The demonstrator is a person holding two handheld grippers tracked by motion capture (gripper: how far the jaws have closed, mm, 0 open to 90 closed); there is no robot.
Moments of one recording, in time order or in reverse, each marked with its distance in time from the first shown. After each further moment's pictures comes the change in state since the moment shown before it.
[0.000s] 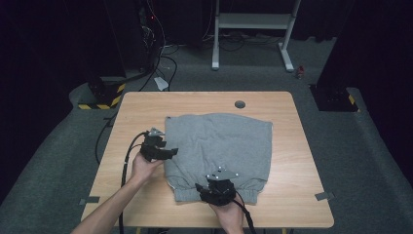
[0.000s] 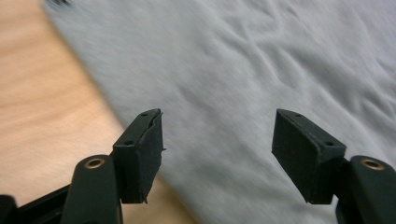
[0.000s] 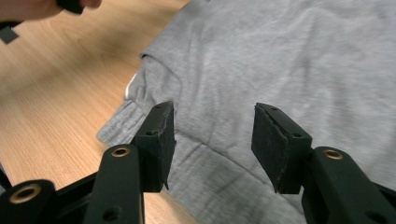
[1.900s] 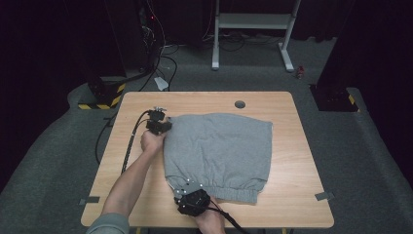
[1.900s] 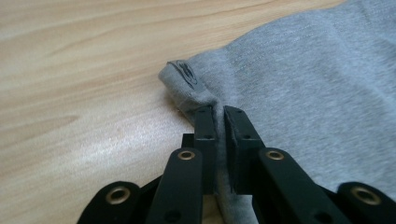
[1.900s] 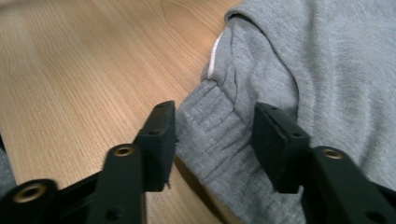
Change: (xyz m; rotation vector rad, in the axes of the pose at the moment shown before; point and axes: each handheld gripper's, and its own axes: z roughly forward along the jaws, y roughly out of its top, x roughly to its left) left arm 0.071 0.056 0.083 0.065 0.158 -0.113; right arm 0.056 -0.009 0.054 0.094 0.044 -0.240
